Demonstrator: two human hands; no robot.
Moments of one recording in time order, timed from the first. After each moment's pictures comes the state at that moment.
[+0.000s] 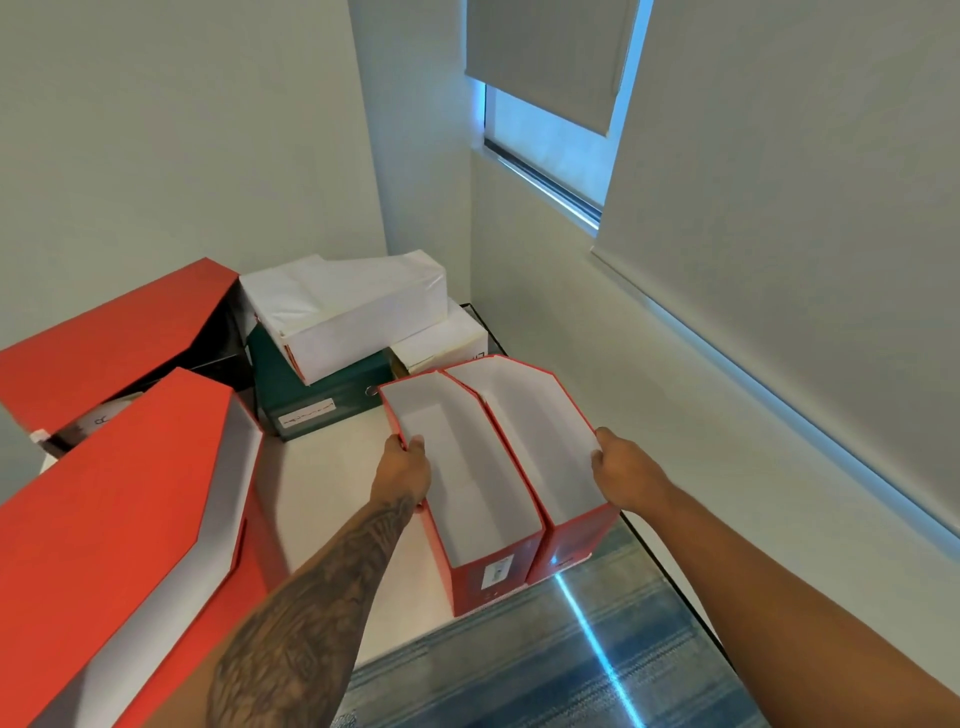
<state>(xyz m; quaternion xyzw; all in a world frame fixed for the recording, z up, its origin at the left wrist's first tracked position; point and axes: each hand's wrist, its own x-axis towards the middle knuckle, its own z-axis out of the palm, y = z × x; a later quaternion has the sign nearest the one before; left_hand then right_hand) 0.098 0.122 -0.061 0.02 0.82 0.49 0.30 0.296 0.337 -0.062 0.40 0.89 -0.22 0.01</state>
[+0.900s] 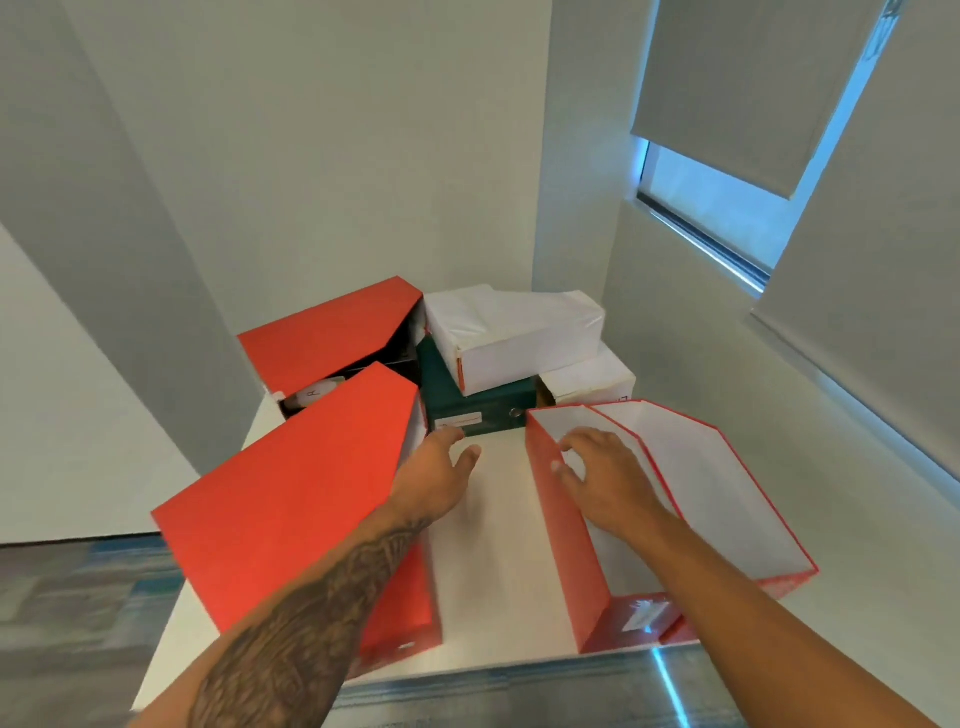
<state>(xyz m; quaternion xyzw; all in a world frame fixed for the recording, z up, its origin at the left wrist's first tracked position) 0.019 -0.040 -0.018 0.24 0.91 0.33 0.08 0.159 0.162 0.001 0.17 0.96 -0.21 -0.10</state>
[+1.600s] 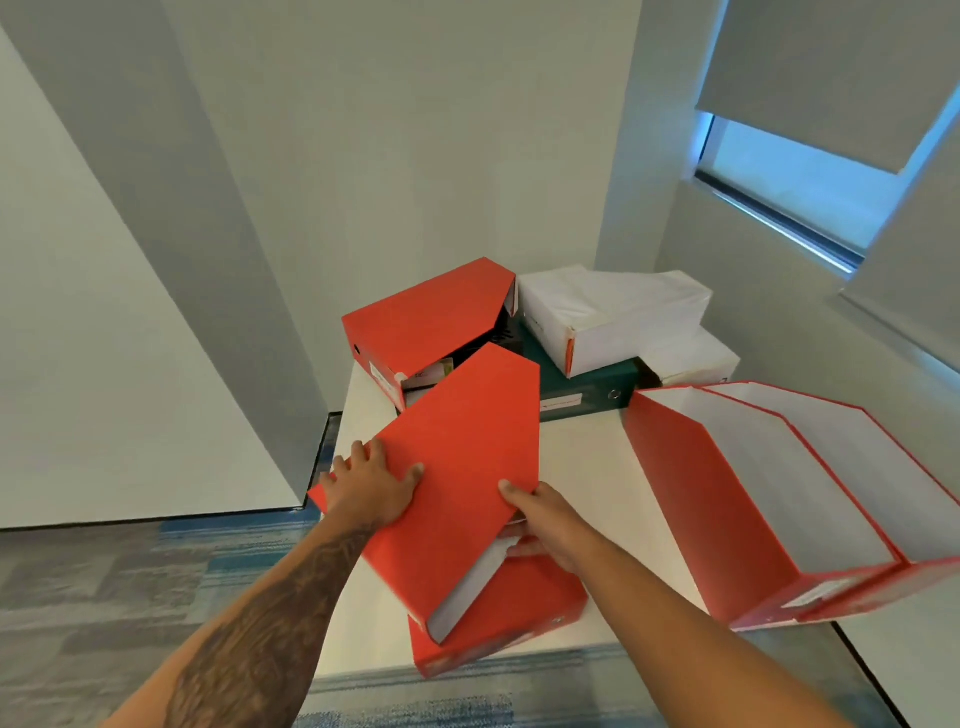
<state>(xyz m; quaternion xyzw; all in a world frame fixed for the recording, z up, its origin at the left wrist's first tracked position) -0.097 -0.297 -0.051 0.10 0.99 0.08 0.09 0.048 -0.089 -0.066 0.30 0.63 -0.71 0.09</state>
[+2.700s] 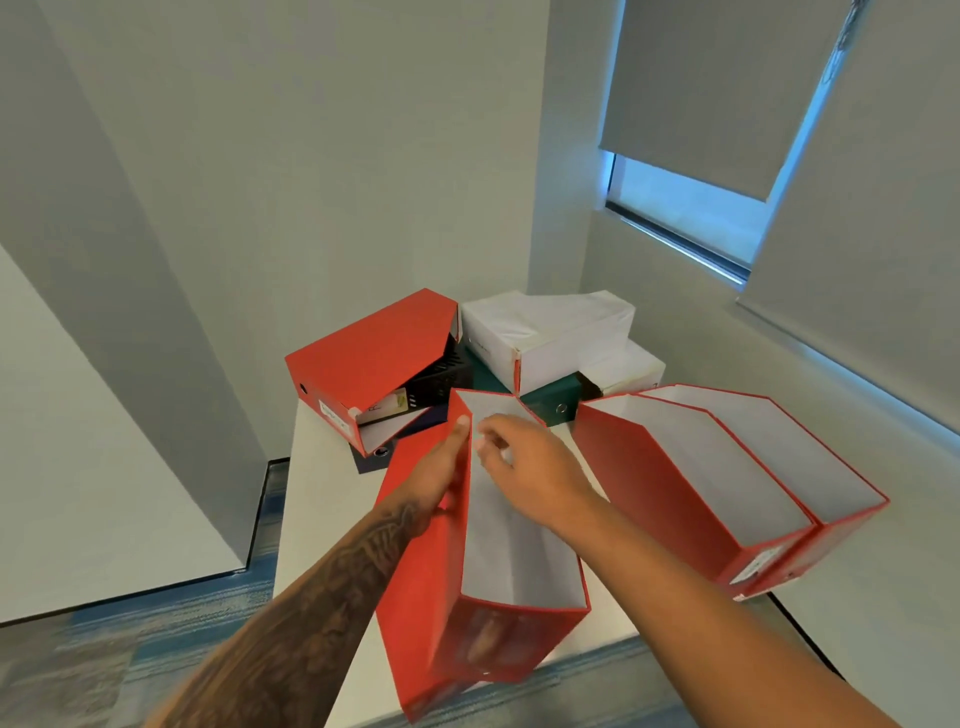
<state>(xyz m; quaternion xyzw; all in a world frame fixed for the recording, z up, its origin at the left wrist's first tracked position) -0.044 -0.202 0.023 0.10 0.73 0.56 0.37 0.064 -0.092 0.054 0.13 0.93 -0.28 -0.20</state>
